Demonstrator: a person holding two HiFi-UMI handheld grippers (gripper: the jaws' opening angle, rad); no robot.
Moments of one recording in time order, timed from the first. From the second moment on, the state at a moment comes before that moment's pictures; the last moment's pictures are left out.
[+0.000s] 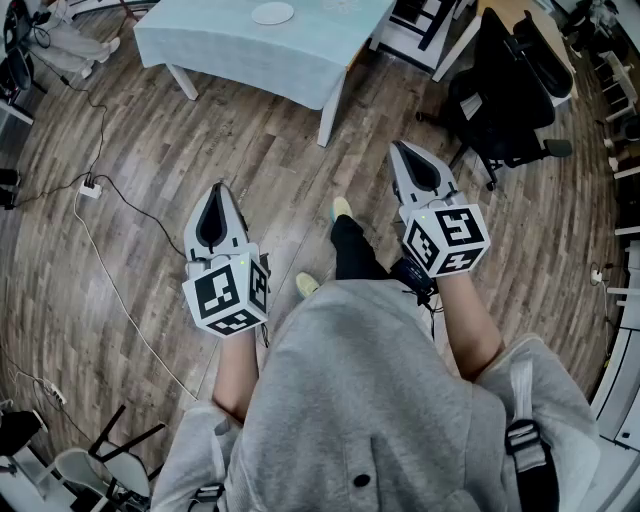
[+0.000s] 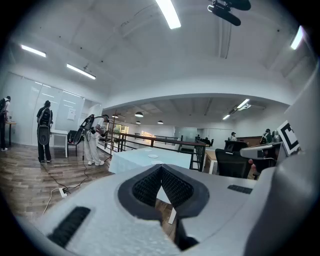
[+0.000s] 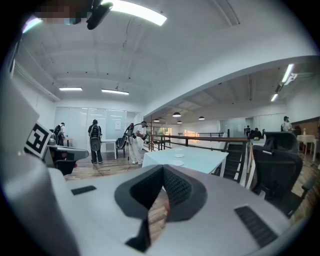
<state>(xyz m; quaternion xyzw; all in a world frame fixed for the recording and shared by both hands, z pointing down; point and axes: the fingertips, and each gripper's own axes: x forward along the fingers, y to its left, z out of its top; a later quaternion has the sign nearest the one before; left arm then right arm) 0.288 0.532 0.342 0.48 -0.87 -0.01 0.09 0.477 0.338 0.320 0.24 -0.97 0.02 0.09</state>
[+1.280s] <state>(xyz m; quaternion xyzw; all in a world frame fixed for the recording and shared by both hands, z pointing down) 0.241 0.441 0.351 0.50 -0.86 0.08 0.09 0.398 0.251 0.356 0.19 -0.98 0.06 0.08</state>
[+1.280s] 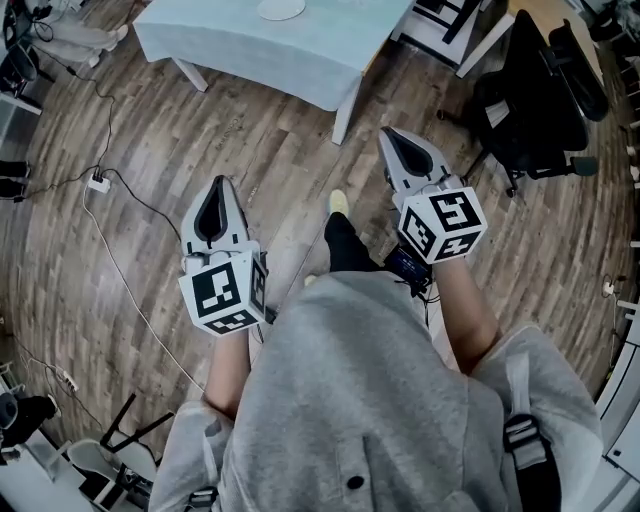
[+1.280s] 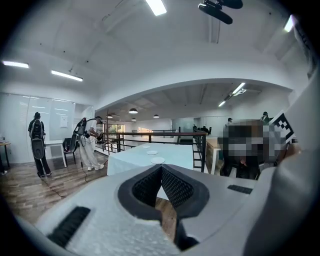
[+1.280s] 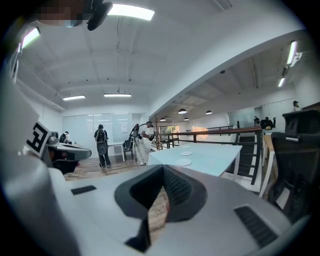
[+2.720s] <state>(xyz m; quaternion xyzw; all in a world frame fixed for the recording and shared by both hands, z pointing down) 0.122 0.162 0.378 0.50 -0.84 0.11 0.14 0.267 0.000 0.381 0.15 -0.98 0.10 0.11</state>
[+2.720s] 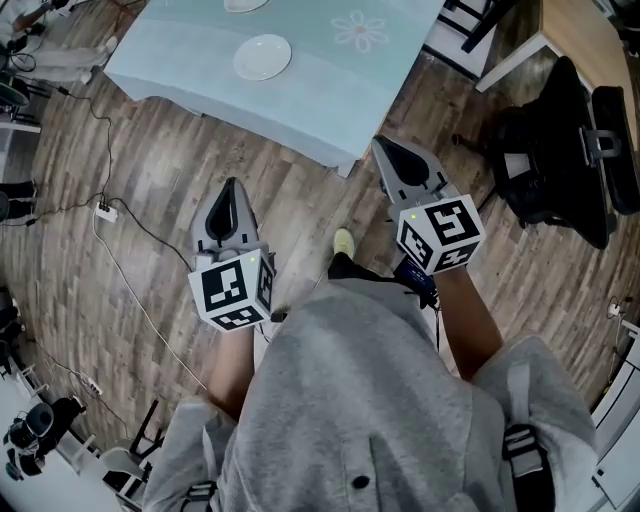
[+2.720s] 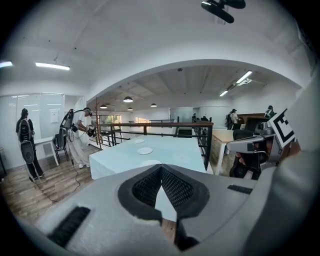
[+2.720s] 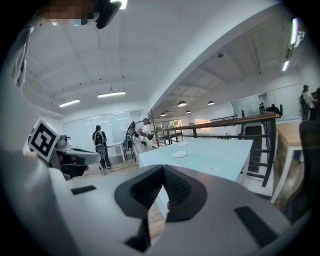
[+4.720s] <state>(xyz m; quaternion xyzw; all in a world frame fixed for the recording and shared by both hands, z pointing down) -0.122 0.035 0.378 0.56 -0.81 0.09 0.15 0.025 -0.098 0.386 0.19 -0.97 0.09 0.14</state>
